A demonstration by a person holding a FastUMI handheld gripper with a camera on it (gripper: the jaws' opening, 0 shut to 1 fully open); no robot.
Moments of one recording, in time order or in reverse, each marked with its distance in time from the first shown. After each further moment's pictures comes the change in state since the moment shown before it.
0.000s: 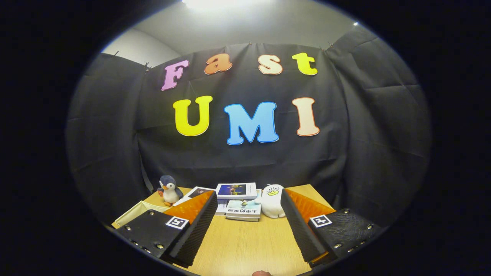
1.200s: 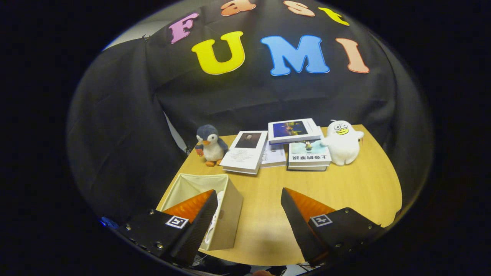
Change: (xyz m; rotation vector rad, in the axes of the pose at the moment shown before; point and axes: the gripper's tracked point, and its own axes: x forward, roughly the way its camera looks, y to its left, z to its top) arm 0.059 0.168 -0.097 0.098 0.498 0.186
